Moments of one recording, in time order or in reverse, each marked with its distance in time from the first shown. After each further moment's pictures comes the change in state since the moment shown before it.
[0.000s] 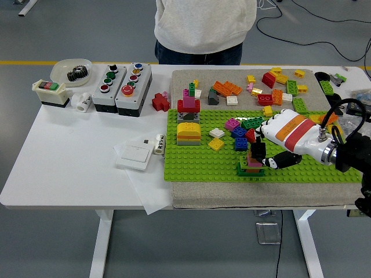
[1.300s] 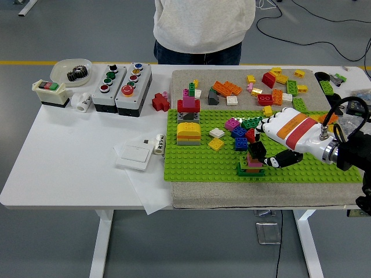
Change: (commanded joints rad) left arm 0.004 0.000 -0.008 0.000 0.013 -0.004 0.001; right arm -0.007 0.000 0.020 0.004 0.010 0.010 0.007
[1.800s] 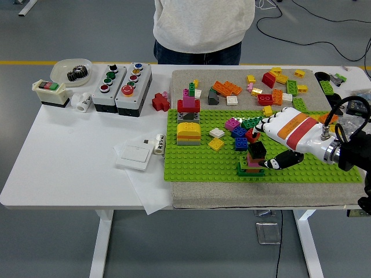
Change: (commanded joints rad) left arm -0.001 0.000 -0.001 -0.001 0.003 -0.001 0.000; right arm -0.018 -0.011 0.029 0.040 0.002 0.007 0.003
